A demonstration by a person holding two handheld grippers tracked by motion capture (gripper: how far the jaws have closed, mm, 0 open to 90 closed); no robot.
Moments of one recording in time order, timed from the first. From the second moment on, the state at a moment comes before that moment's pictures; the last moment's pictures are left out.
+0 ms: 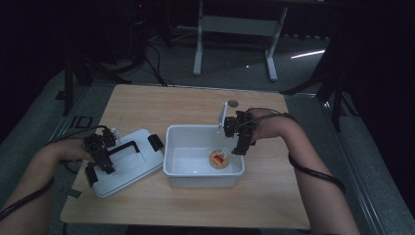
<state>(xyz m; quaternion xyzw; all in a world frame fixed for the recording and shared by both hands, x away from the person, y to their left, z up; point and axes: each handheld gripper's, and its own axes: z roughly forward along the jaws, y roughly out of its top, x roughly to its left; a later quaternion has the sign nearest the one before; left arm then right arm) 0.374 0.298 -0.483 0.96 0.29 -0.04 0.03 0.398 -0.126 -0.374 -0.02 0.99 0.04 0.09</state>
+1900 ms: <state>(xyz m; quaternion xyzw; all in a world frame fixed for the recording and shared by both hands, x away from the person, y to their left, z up) 0.385 0.305 -0.494 0.94 0.34 0.01 0.02 0.395 -0.268 -0.459 0.09 1.00 0.01 0.03</state>
